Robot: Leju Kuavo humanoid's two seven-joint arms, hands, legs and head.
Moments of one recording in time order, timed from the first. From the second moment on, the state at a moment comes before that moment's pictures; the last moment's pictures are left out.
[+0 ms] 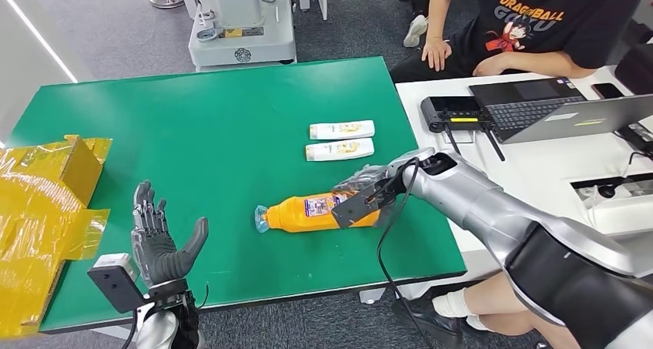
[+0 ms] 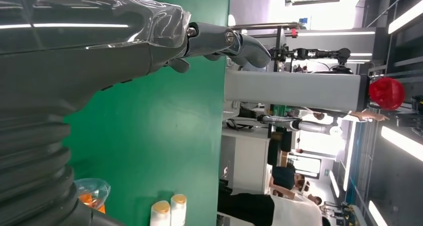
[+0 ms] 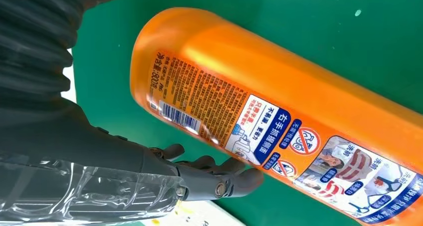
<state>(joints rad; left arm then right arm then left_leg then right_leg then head) -0.12 -0.25 -0.28 -1.31 0.07 0.21 -0.70 -1.02 -0.27 1.11 -0.50 0.48 0.61 -0.30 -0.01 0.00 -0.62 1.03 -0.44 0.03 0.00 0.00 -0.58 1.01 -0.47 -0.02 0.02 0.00</state>
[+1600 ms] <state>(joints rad) -0.13 -0.24 -0.28 -1.28 0.10 0.24 -0.70 -0.93 -0.21 1.21 -0.45 0.44 0.30 -0.32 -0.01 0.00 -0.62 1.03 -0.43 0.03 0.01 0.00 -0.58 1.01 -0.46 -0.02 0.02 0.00</state>
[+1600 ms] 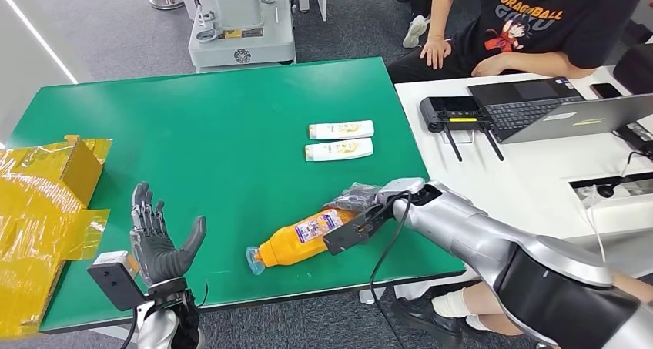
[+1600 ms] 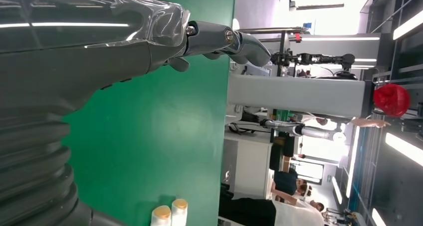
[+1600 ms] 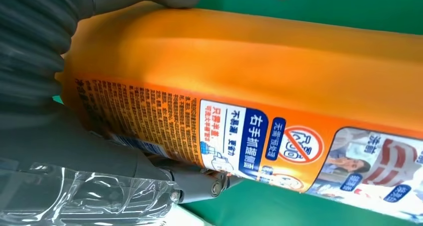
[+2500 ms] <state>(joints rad) -0.15 -0.22 -0.26 -1.29 0.02 0.35 -0.69 -0.82 -0.13 1.02 -0.49 0.38 -0.02 -0.35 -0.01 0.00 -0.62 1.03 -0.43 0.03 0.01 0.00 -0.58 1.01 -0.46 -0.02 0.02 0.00</state>
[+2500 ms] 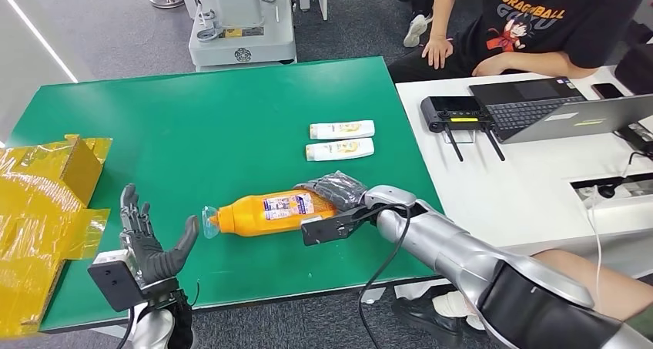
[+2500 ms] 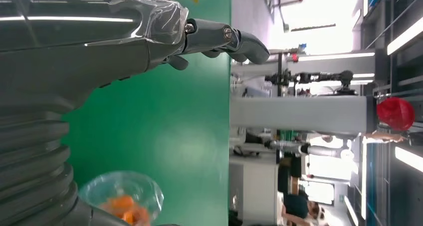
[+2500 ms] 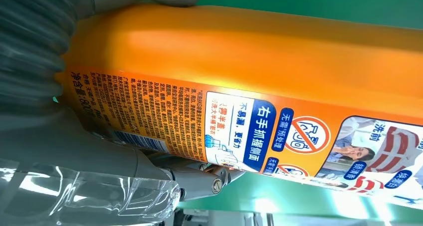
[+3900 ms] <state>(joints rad) -0.33 -0.17 -0.26 -1.14 0.12 -0.01 -0.59 -0.53 0.12 0.59 -0.78 0.32 -0.35 -0.60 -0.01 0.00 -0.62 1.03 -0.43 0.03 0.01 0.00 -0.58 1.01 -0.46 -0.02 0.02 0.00</state>
